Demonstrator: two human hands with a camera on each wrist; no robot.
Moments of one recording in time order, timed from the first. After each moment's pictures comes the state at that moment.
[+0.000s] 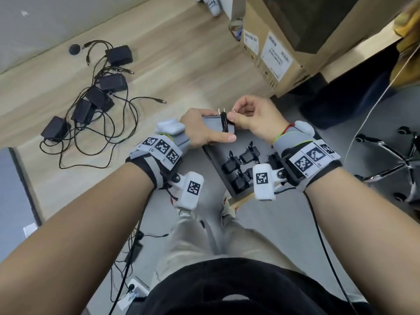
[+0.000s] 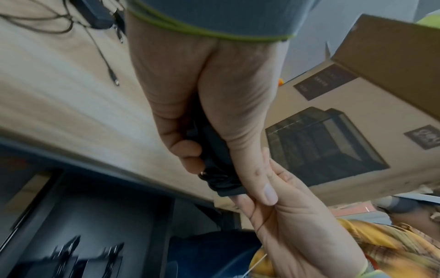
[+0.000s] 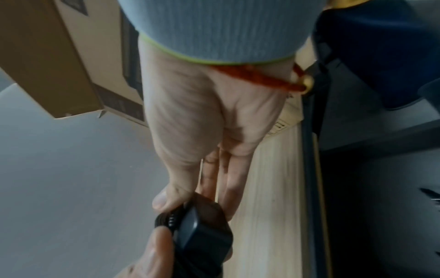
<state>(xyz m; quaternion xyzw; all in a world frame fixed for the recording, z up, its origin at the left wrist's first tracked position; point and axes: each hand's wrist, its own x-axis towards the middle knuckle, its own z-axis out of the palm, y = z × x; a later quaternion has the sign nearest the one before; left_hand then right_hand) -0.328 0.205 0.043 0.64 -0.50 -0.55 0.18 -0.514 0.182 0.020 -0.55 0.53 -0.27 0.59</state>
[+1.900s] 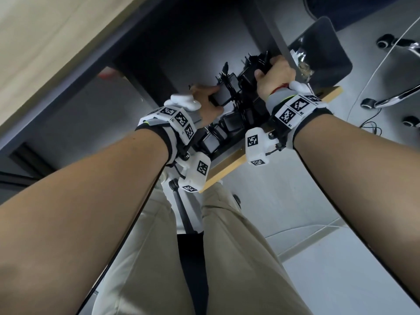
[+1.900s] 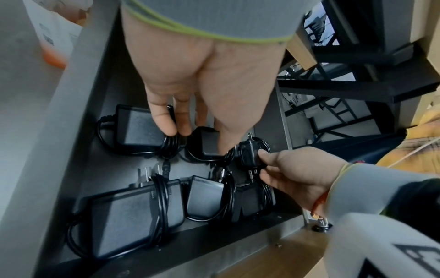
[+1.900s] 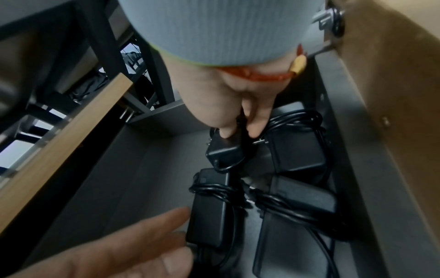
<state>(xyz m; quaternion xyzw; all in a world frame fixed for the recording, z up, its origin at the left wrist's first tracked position) -0.456 0.221 -0.313 0.63 -0.58 -0.51 -0.04 -0.637 0.183 -0.337 -0.41 0.87 0.06 0.27</state>
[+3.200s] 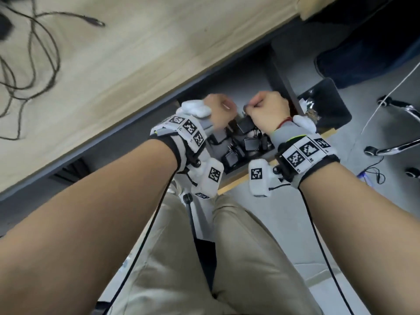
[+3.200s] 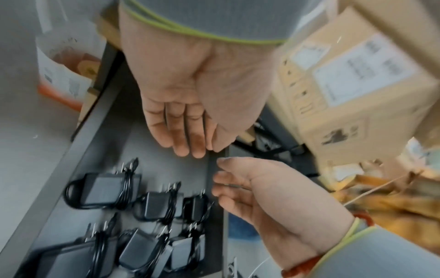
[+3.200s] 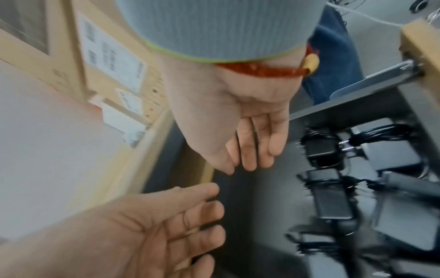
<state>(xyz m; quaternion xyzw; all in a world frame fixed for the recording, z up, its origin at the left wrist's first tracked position) -0.424 0.204 -0.184 0.68 -0.52 -0.51 0.04 -0.577 0.202 -0.209 -0.52 0.75 -0.03 0.40</state>
